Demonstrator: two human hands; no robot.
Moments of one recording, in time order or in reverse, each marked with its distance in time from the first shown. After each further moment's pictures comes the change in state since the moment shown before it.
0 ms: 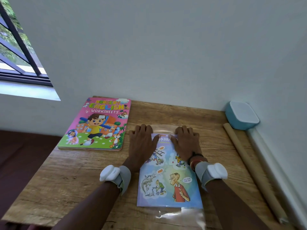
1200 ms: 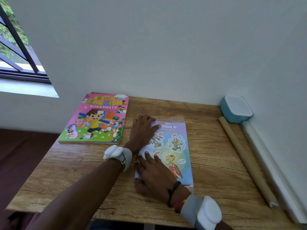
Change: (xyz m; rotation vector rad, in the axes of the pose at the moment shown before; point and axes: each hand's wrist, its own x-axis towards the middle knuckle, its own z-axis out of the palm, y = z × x) left_hand 0.026 -0.009 0.018 -0.258 -0.009 0.127; right_hand -0.111 -0.106 -0.026 0.054 -0.031 -0.552
